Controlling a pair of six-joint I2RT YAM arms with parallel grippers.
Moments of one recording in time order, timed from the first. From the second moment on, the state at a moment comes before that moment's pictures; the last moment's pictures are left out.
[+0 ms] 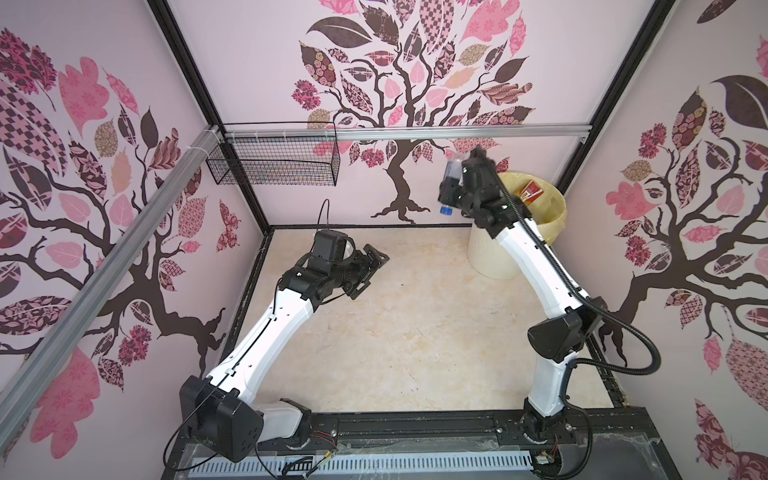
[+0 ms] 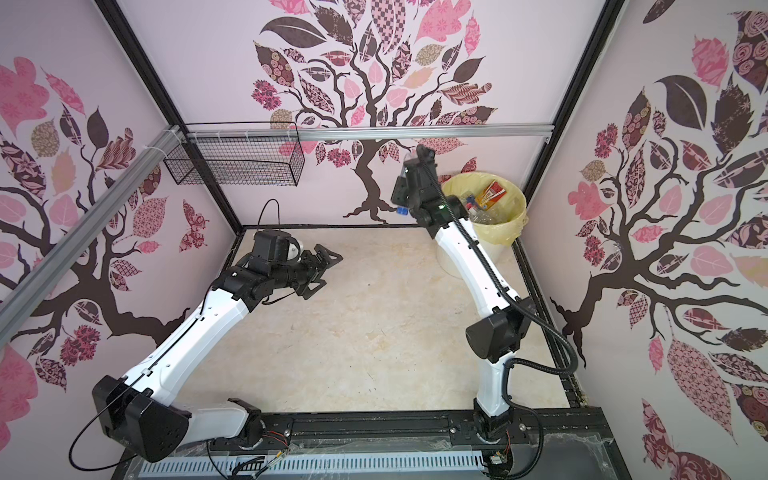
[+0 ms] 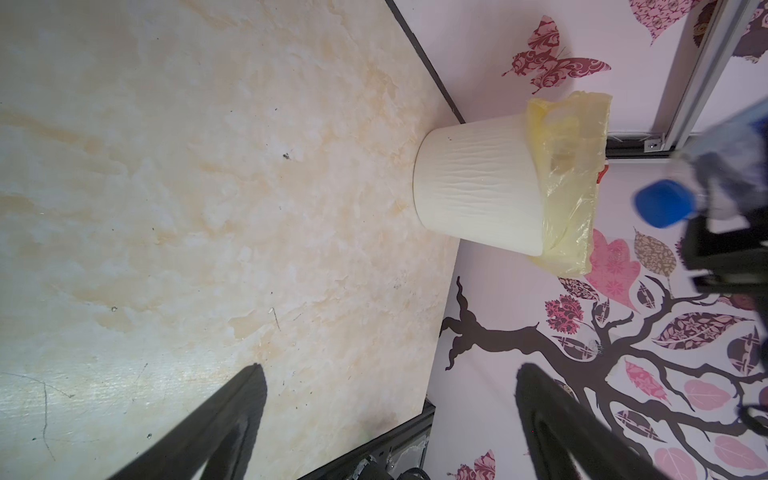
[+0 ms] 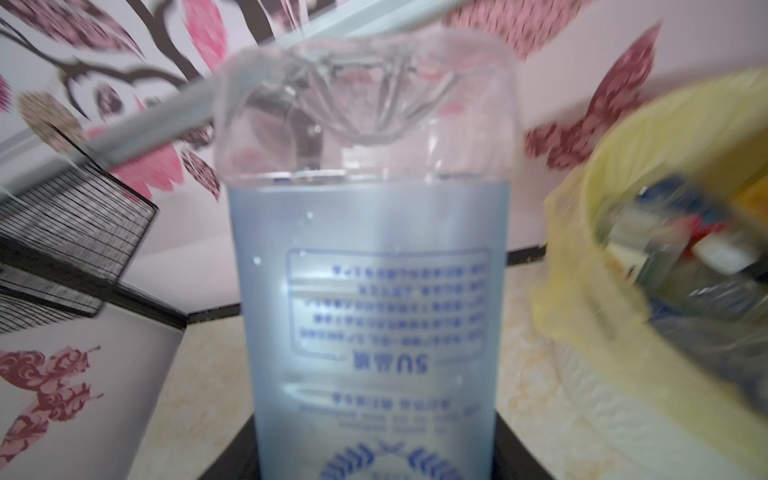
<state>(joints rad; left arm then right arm) -0.40 1.32 1.29 -0.63 0.35 -1.09 0.42 1.92 2.36 -0.71 0.28 0.46</state>
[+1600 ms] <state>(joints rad) -0.06 1.11 0.50 -0.08 -0.52 -0.30 0.24 1.35 0.57 0.13 0.34 0.27</state>
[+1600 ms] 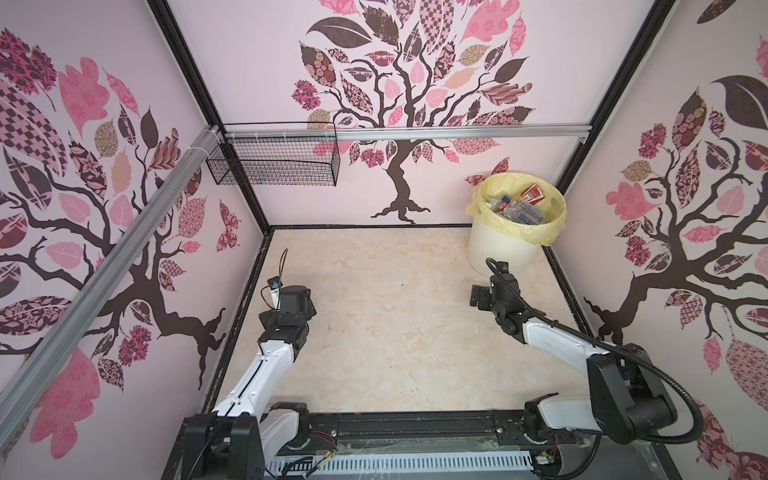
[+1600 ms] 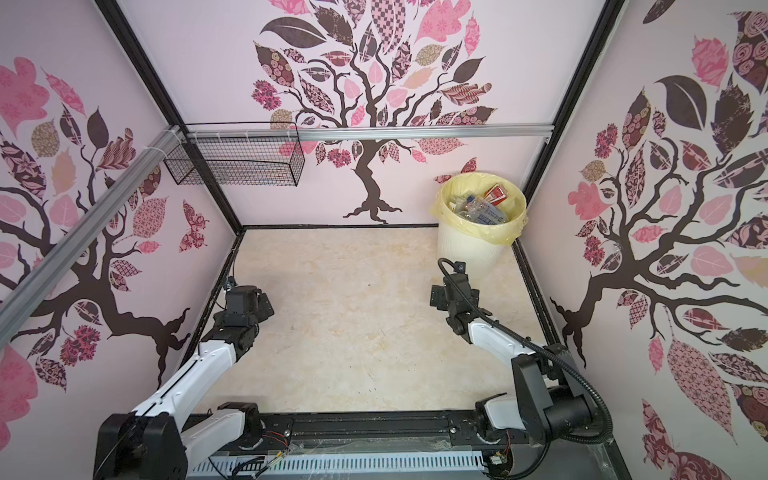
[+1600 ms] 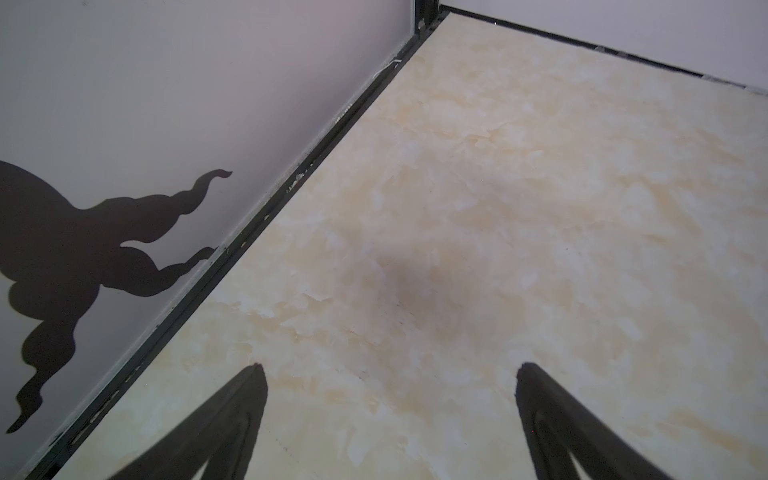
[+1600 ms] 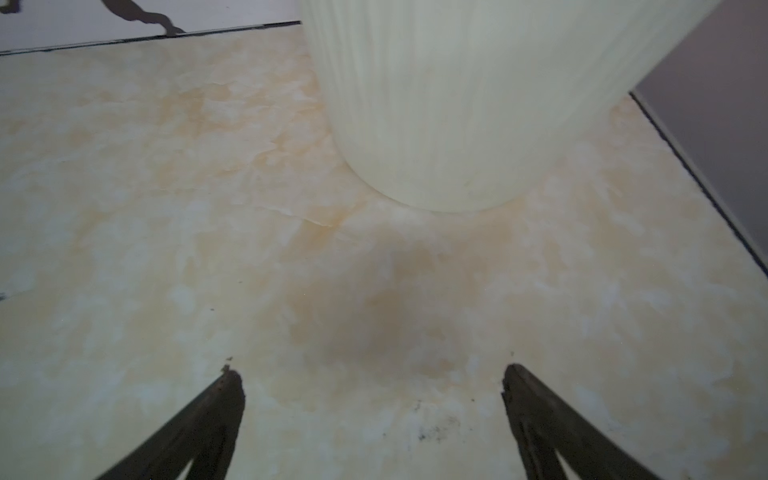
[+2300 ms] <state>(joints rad) 0.01 1.55 0.36 0.82 -0.27 -0.10 0.11 1.53 0.28 0.96 0.39 0.12</state>
